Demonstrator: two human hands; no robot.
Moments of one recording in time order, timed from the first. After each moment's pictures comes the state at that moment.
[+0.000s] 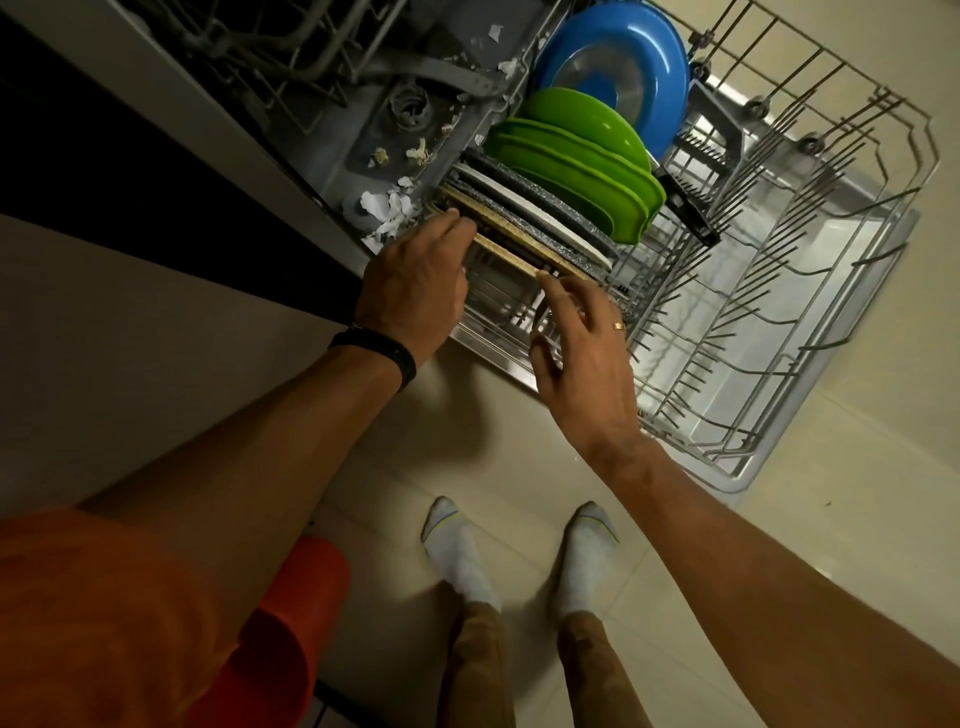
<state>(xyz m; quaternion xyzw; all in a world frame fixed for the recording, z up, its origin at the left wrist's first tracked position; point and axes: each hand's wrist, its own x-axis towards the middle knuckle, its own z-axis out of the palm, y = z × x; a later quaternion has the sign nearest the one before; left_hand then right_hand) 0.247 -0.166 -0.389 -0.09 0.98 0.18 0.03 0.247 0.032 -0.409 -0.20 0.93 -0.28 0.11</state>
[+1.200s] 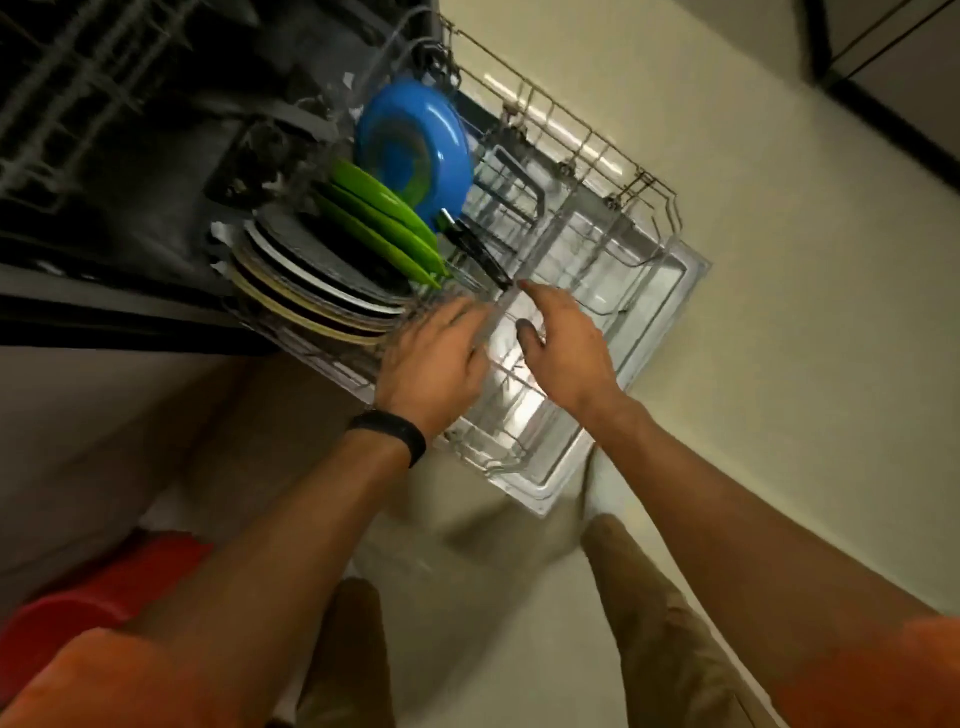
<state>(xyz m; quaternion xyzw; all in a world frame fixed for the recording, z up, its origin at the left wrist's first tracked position) 0.162 0.078 -0.331 -0.12 0.95 0.28 0.11 0.081 0.227 -0.344 -0.17 0.91 -0.27 0.26</state>
